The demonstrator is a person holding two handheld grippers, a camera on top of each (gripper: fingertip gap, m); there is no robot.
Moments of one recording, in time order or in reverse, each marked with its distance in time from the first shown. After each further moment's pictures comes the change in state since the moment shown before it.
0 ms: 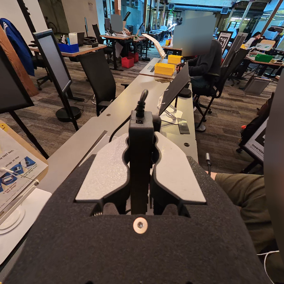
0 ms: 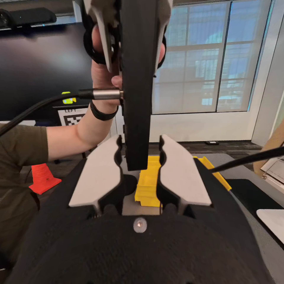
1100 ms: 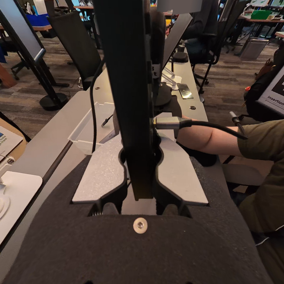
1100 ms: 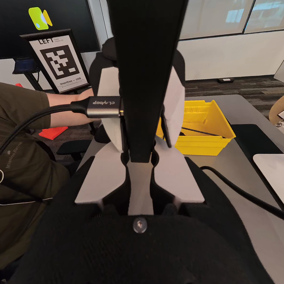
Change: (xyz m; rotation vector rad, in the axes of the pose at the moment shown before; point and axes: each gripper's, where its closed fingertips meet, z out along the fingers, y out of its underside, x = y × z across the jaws) left arm -0.024 0.143 0.018 -0.110 0.093 0.089; right arm 0.014 0.070 -0.004 -0.464 -0.007 0.039
